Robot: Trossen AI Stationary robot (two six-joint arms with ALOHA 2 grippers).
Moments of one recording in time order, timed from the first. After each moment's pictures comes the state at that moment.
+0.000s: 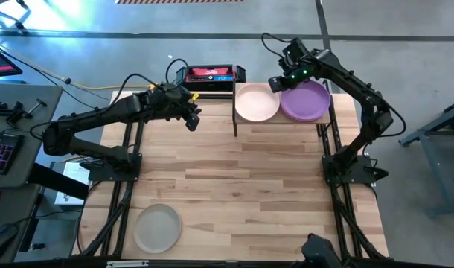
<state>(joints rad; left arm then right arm) 0.38 1.18 1.10 -0.56 -0.17 -0.28 -0.86 1.62 1.62 -1.09 -0.19 0.29</state>
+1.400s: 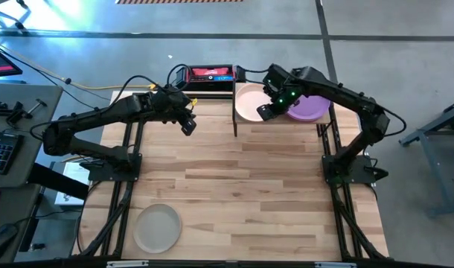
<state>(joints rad) 0.38 1.18 1.10 -0.71 -0.17 -0.26 -0.53 1.62 1.62 -1.26 -0.21 0.46</state>
